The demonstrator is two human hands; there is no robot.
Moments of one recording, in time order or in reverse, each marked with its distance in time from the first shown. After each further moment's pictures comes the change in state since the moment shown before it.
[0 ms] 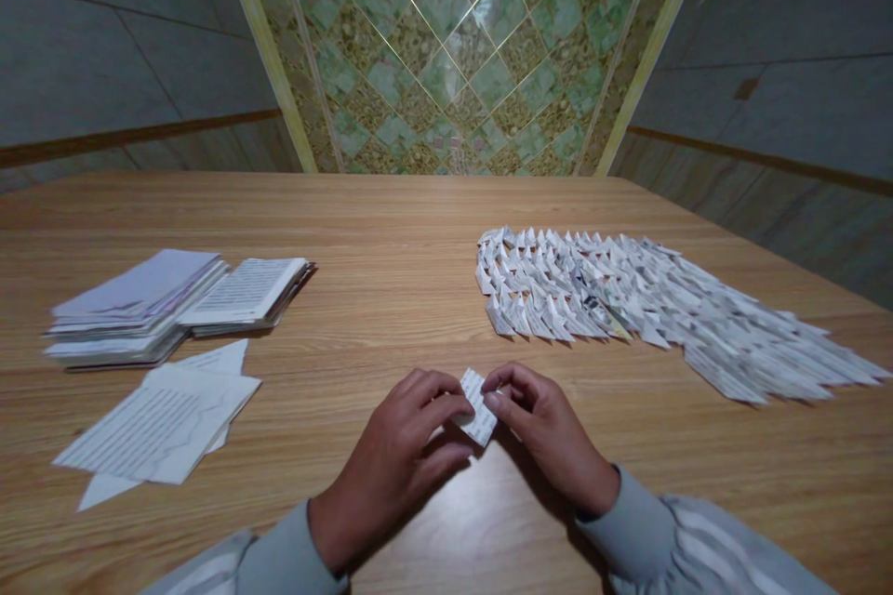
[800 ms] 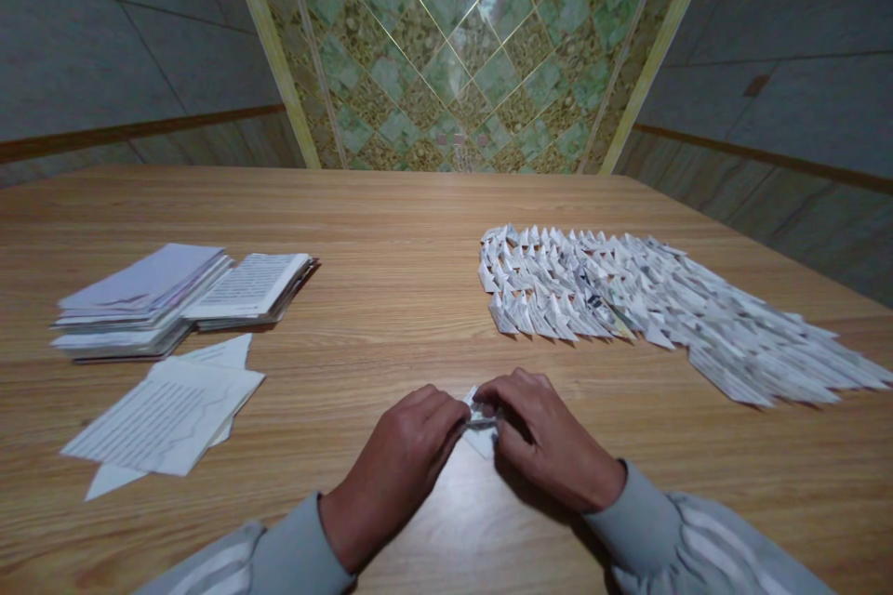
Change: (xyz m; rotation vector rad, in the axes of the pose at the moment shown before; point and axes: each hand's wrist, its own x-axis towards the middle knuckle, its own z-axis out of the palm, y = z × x) left_hand -0.006 -0.005 0.016 0.205 -0.072 -0.001; right_hand -0.005 -0.014 -0.008 -0.777 -0.202 -0.258
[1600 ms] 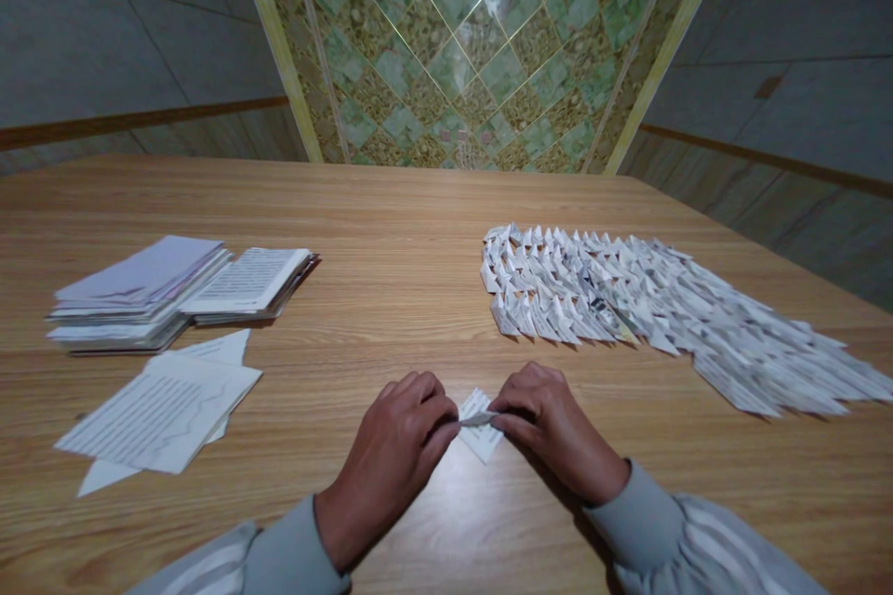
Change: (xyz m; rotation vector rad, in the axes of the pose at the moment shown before) left_hand 0.004 0.000 -0.009 0.065 -0.054 -0.187; right_hand 0.005 0.025 -0.004 -0.042 -0.019 0.016
